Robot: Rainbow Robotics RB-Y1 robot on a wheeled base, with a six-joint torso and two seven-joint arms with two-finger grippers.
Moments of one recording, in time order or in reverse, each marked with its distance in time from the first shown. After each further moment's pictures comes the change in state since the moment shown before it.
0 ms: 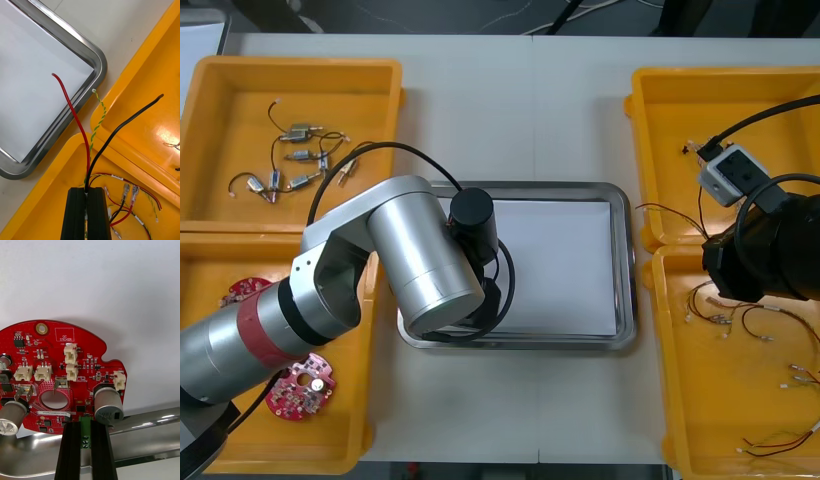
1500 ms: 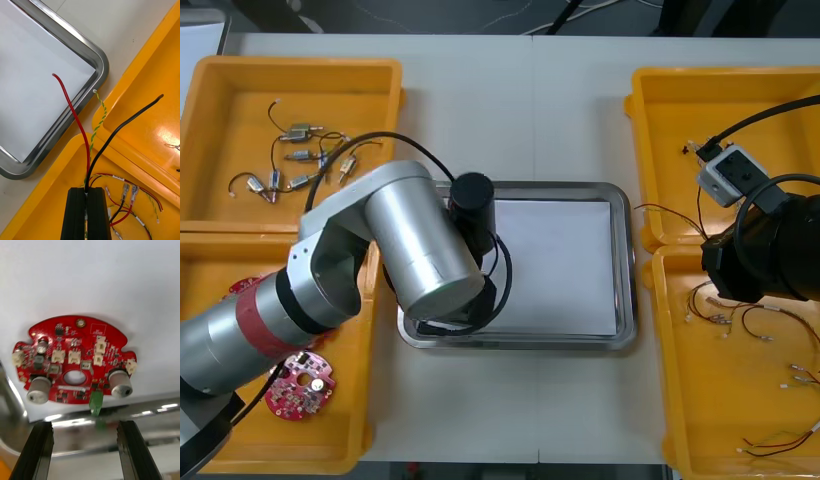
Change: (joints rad) right arm 0.000 0.000 0.000 -0.002 -0.006 0.000 0.000; left arm -0.020 -0.007 0.050 -0.013 0.056 0.097 0.000
